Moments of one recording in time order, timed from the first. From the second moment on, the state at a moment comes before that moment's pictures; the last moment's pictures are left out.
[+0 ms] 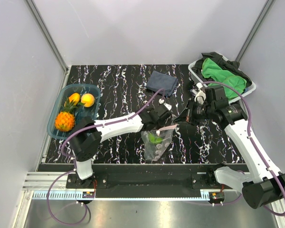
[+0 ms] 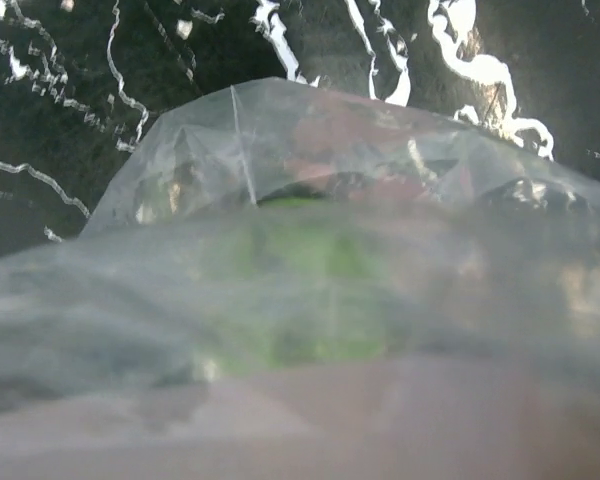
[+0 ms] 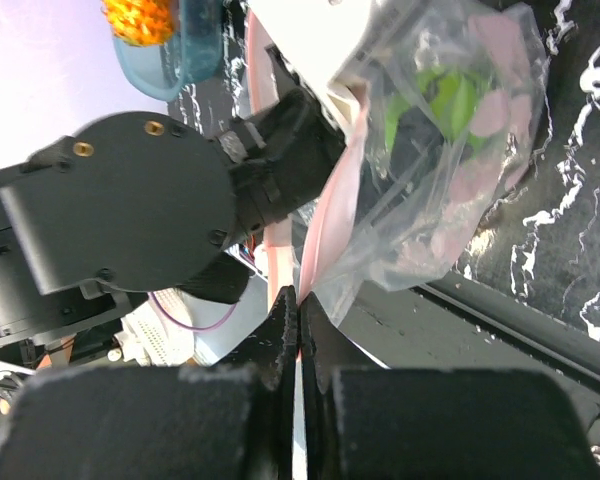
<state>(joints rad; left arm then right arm) -1.00 1.82 1.37 -0.61 -0.17 -0.47 0.31 1.09 1.16 -0.87 -0.62 0.66</state>
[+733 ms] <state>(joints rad) -1.01 1.86 1.33 -0.52 -0.13 -0.45 0.31 1.09 1.11 -0.88 -0.59 0.63</state>
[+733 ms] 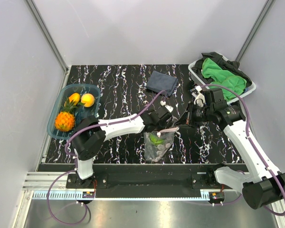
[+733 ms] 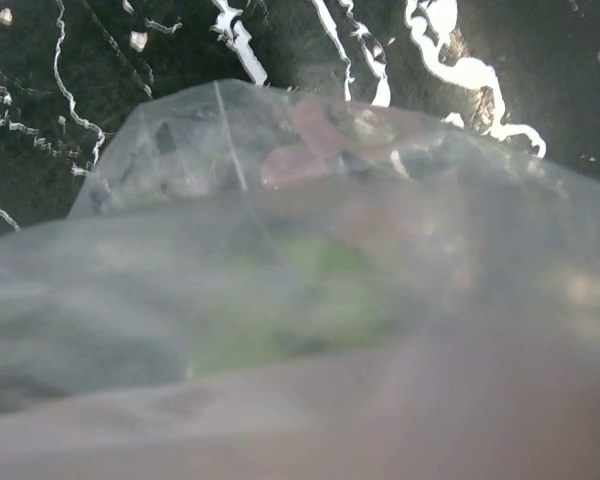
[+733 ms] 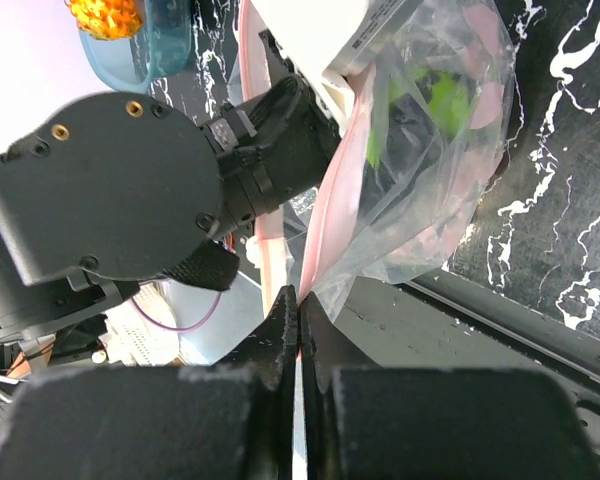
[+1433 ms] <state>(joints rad) -1.01 1.85 1.58 -0.70 0.00 -0.41 0.31 0.98 1.14 -0.99 -0.43 0.55</state>
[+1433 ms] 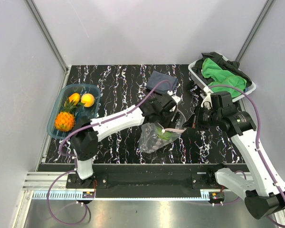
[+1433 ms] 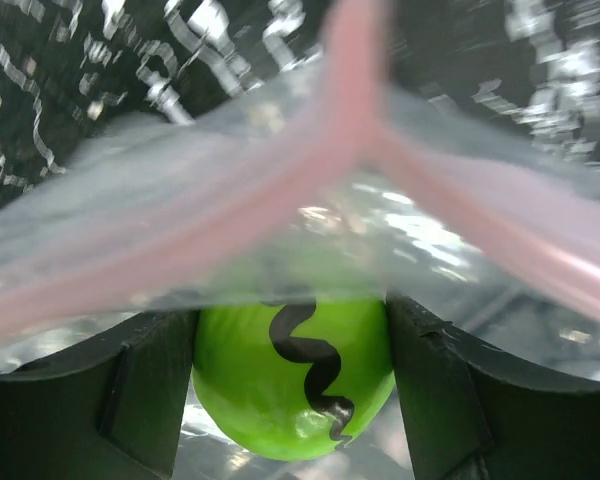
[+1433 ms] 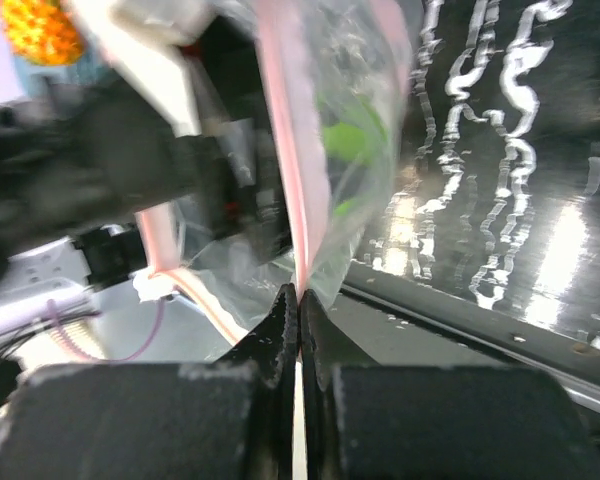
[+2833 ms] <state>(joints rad) -0.91 1.53 1.85 -0.44 0.41 -0.42 0.31 0.95 1.32 -1.22 -0.11 0.45</state>
